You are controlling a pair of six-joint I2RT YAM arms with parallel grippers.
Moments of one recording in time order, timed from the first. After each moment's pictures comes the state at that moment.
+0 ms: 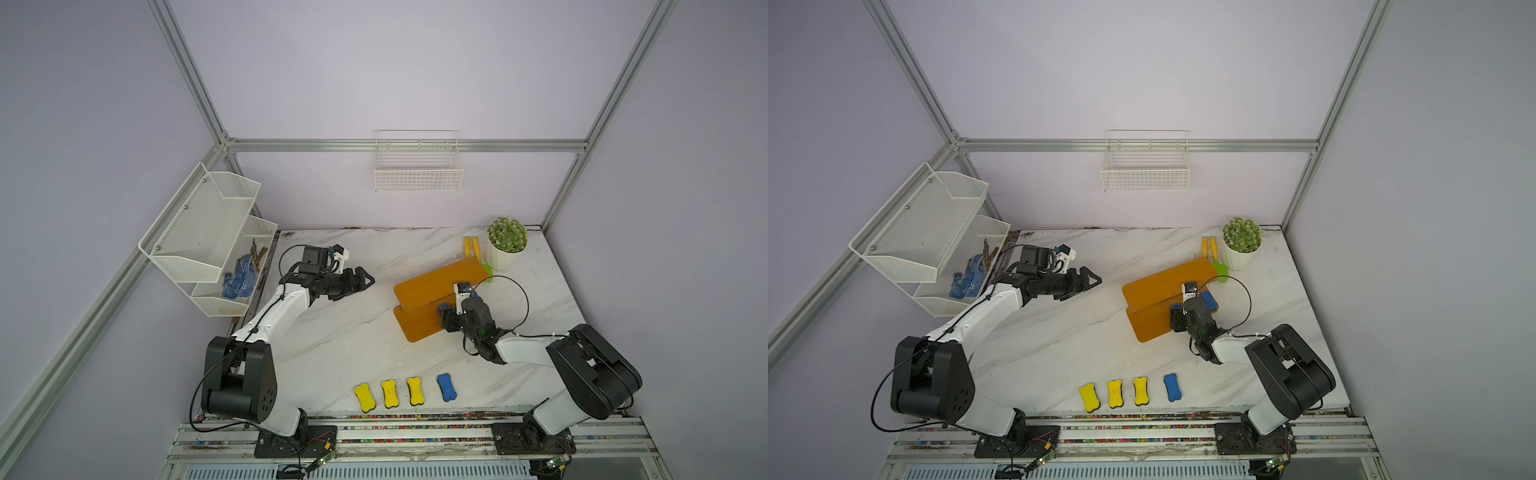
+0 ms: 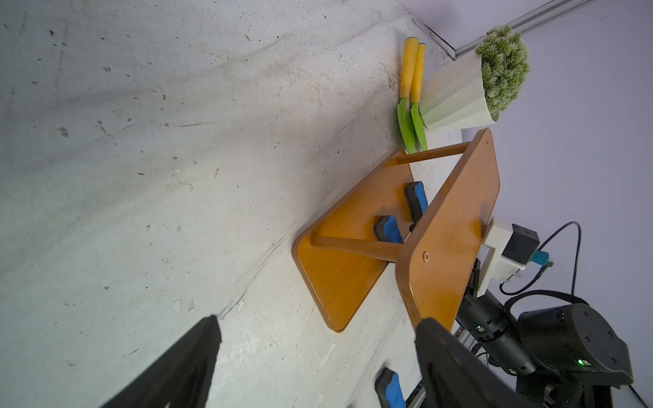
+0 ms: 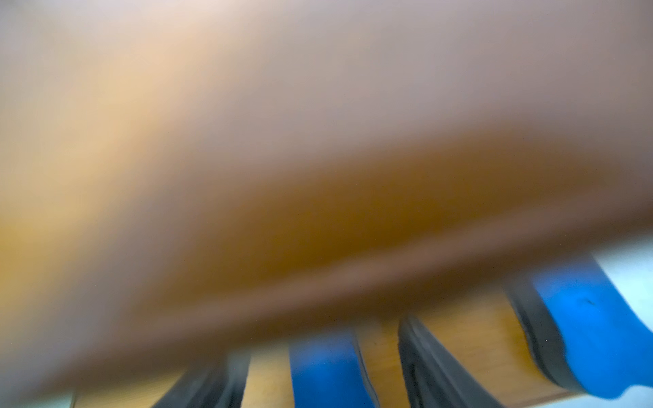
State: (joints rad) left arm -0.15 1.52 1.13 -0.46 0.57 -0.44; right arm 0.50 1.57 0.51 0.49 0.14 0.33
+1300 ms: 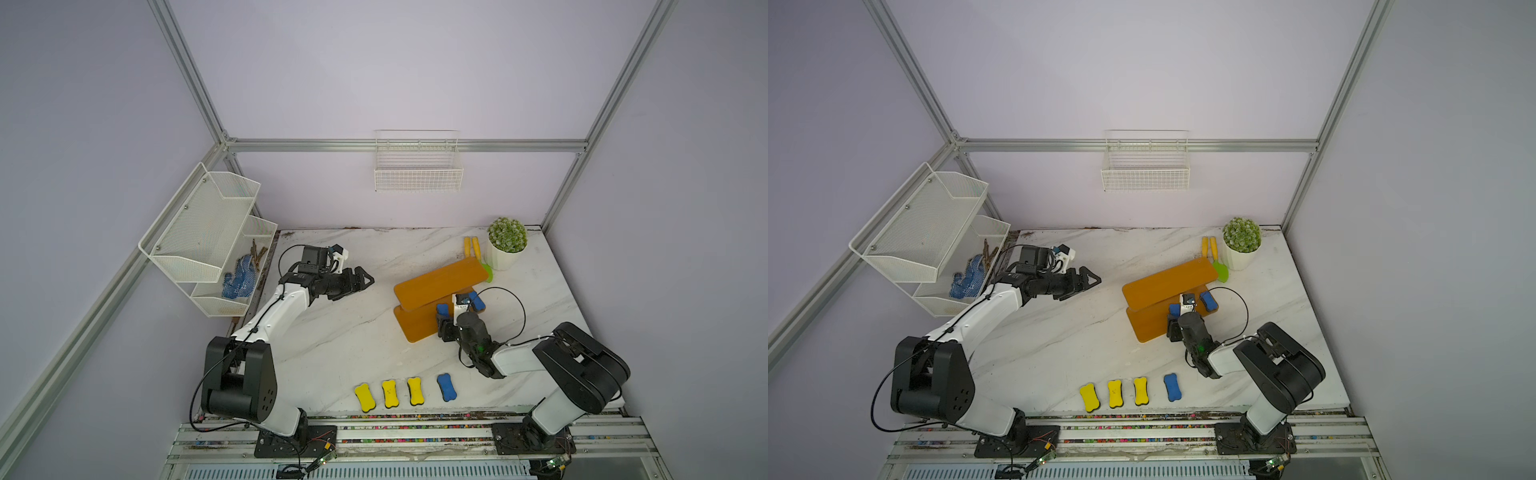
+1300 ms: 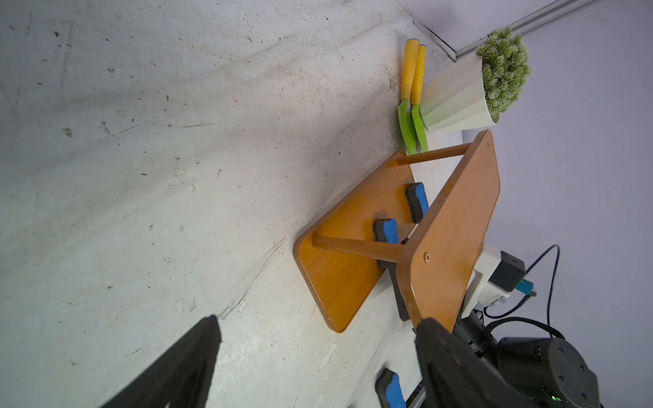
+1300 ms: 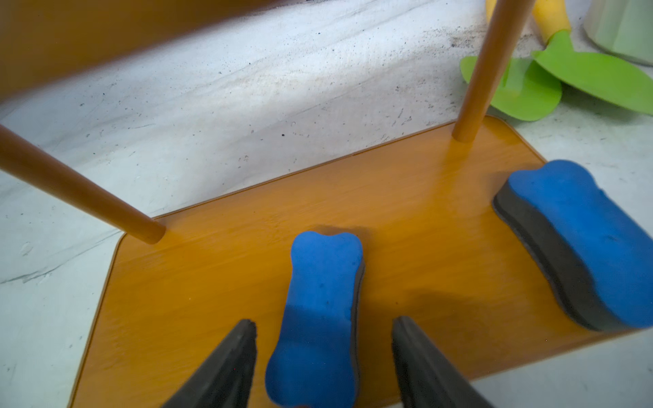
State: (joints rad) left arm -0.15 1.52 1.13 -0.46 0.57 -0.44; right arm 0.61 1.64 0.42 0.71 0.28 0.35
